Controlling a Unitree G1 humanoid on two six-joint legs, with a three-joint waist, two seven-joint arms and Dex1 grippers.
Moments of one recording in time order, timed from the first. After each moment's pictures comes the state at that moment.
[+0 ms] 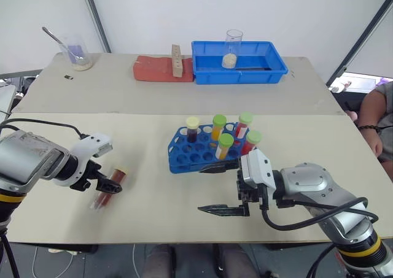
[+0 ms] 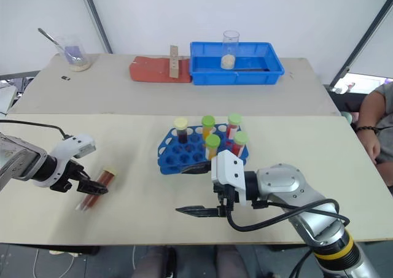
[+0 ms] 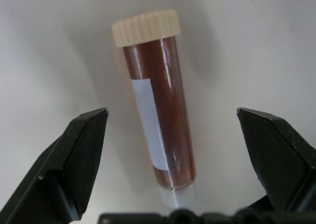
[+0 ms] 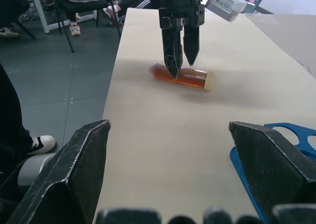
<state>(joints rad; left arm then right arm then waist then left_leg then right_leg) -0.60 1.21 -0.23 -0.27 -0.54 1.60 -0.89 -0.30 -0.67 0.23 -0.62 0.53 0.49 0.98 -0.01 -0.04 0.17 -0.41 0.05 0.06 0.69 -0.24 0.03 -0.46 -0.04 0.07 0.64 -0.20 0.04</state>
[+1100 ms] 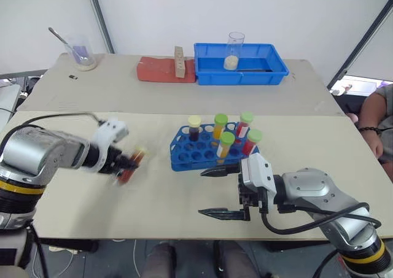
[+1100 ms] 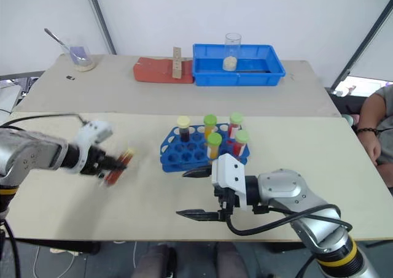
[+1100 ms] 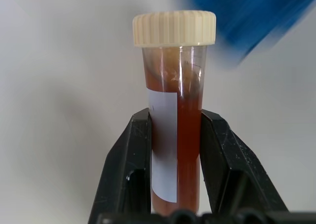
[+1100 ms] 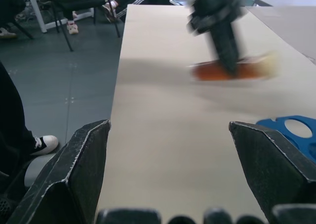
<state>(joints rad) -0.68 0.96 -0.04 -0.19 -0.72 1.24 -0.81 -0.24 -0.72 0.17 -0.68 0.57 0.54 0.94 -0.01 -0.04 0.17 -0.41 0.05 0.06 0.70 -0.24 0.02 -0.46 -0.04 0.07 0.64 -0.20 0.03</state>
